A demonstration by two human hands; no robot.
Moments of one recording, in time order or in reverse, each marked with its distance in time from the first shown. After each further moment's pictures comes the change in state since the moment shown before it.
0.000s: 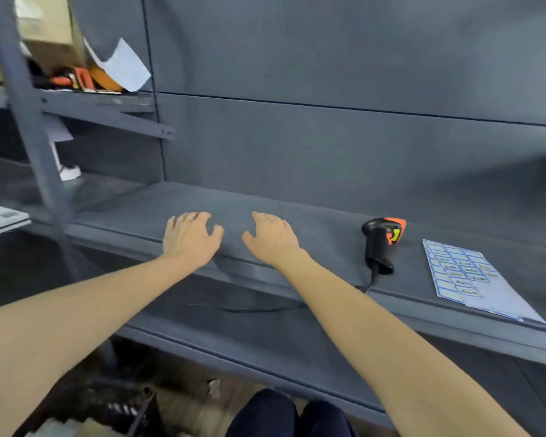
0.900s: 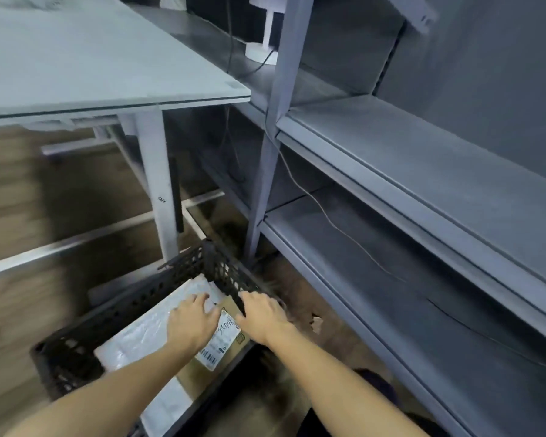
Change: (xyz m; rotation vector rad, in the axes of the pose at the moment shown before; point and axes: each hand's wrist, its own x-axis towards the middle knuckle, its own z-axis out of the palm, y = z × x) left_hand -0.244 -0.333 0.165 -0.047 -0.266 -0.799; right_hand -0.077 -0.215 0.341 -0.036 -0.790 -0.450
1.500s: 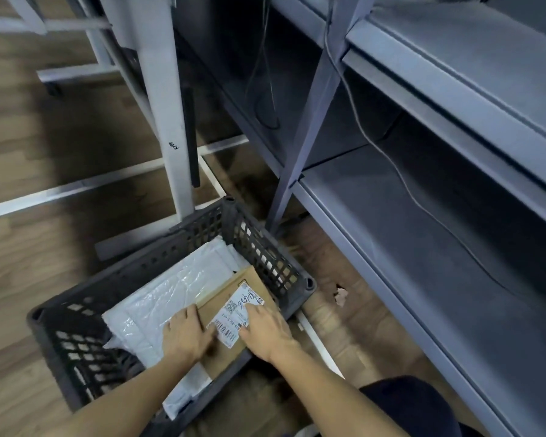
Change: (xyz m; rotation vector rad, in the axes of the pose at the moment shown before) left_hand 0.009 -0.097 0.097 0.010 -0.241 -0.233; right_hand 0.052 0.002 0.113 0.049 -0.228 0.029
